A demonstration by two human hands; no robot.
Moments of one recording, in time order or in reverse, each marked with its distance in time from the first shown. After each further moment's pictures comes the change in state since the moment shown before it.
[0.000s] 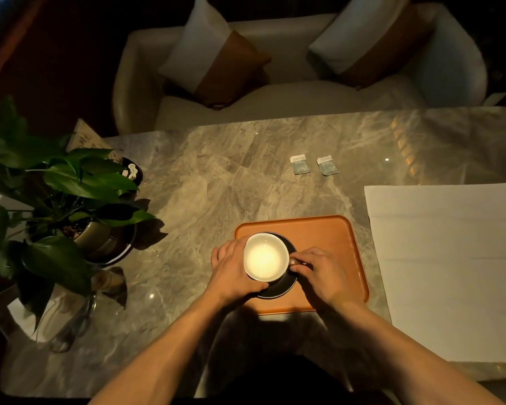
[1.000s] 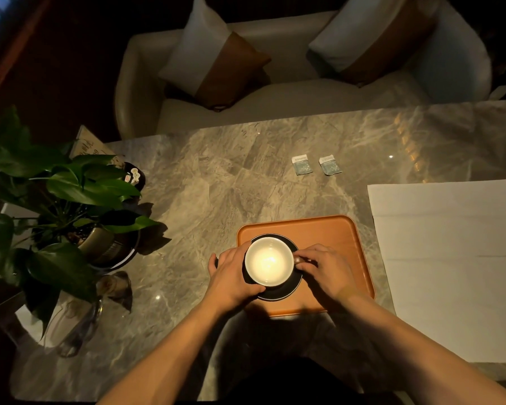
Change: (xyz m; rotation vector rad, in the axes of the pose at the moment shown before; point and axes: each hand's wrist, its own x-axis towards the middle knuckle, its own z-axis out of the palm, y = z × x) left_hand -0.005 -0.011 0.003 -0.015 -0.016 -0.057; right_hand 0.011 0.006 -0.005 -0.083 -0.013 -0.050
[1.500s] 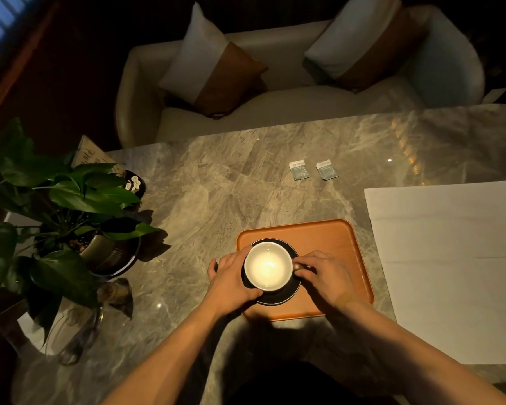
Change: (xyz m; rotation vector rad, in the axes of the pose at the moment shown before) left_hand 0.000 0.003 -0.009 0.052 -0.081 -0.011; right_hand -0.005 0.002 0.003 -0.018 0.015 -0.005
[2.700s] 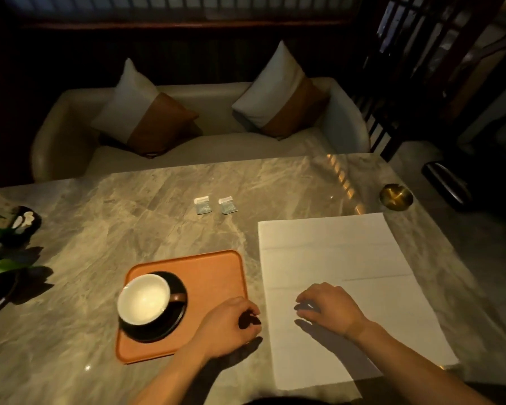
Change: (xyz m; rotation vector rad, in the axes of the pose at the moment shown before) left_hand -0.002 0.217 0.115 -0.050 -0.162 0.327; right_hand -0.086 0.204 -0.163 -0.328 -0.160 -0.029
